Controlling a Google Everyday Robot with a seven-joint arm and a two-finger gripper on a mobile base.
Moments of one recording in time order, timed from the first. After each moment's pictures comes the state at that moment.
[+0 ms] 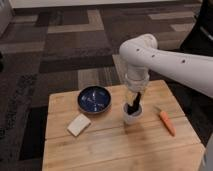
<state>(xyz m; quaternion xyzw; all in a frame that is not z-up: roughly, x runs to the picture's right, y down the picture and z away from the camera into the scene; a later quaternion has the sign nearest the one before) 0.148 0.045 0.662 -0.30 0.23 0.43 0.82</state>
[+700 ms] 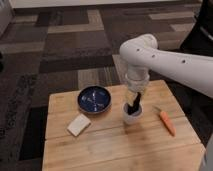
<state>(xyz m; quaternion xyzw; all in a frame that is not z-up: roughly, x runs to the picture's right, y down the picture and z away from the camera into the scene) 0.148 0.046 0.662 -0.30 0.23 0.43 0.82</state>
